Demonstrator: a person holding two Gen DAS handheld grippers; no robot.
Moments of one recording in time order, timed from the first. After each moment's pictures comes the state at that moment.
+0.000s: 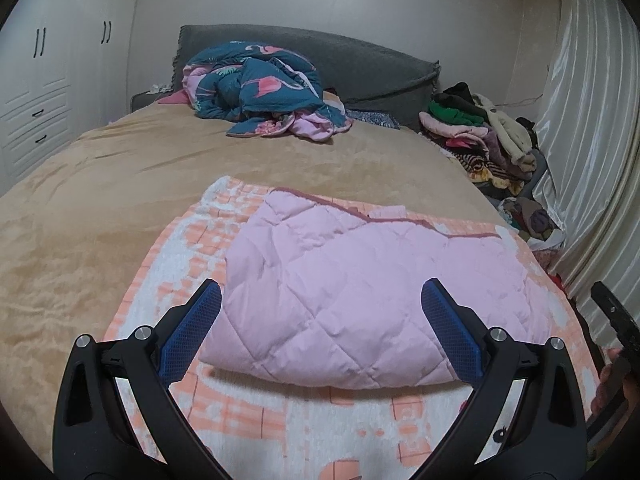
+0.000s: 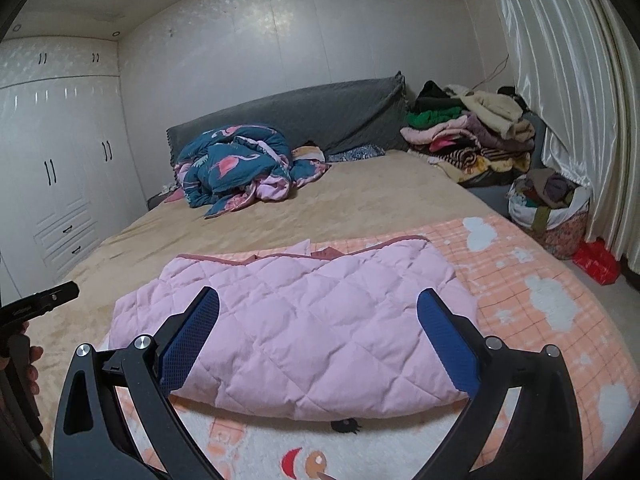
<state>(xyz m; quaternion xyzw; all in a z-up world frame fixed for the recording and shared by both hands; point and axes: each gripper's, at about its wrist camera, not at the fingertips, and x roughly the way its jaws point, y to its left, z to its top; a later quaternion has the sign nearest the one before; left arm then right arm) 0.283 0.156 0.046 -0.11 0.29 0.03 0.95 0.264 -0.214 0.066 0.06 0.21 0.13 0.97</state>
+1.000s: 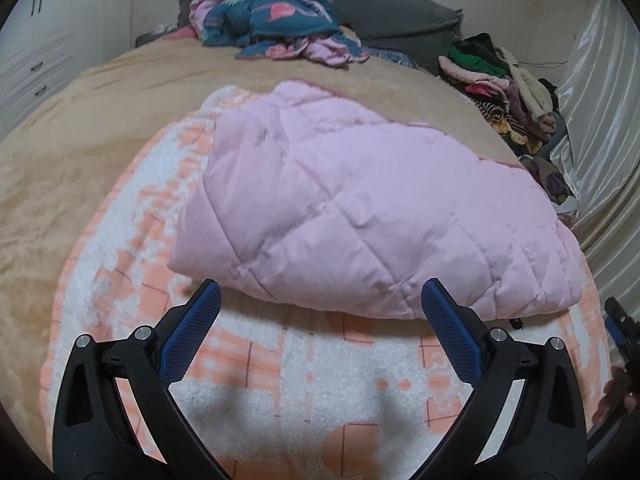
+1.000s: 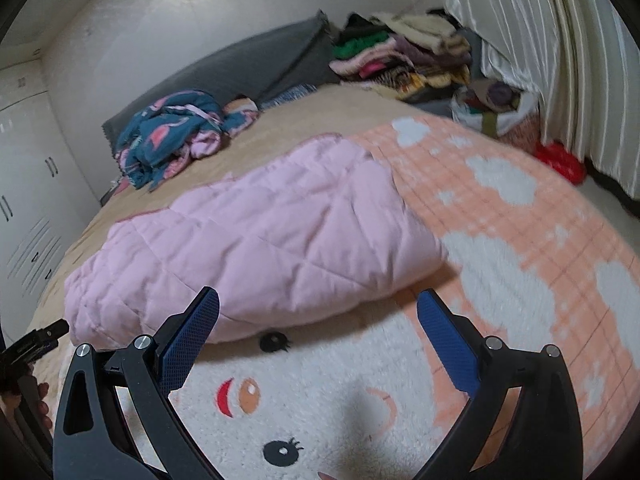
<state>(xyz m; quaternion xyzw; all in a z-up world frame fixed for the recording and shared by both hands) 0.295 0.155 -0.048 -0.13 0.39 0.04 0.91 0.266 -0.278 -0.037 0.16 0.34 0.03 0.93</state>
